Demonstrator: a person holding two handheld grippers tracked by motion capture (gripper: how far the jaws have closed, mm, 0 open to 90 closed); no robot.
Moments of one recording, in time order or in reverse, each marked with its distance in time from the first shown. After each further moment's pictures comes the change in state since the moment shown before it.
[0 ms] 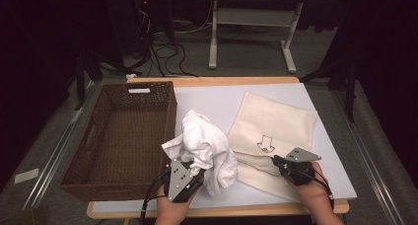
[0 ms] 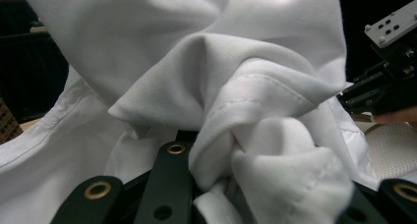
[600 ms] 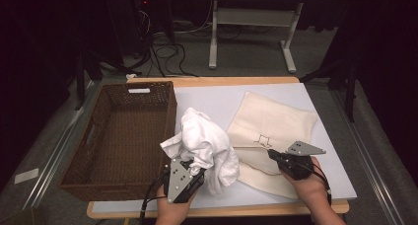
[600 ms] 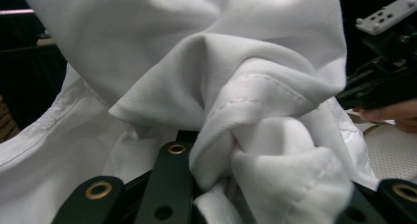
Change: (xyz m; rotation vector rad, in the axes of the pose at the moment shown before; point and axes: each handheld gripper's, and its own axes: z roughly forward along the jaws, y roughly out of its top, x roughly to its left) left arm -0.006 0.011 -0.004 -0.037 0.009 0.011; right arm 0.002 0.025 -0.007 -0.104 0.087 0.065
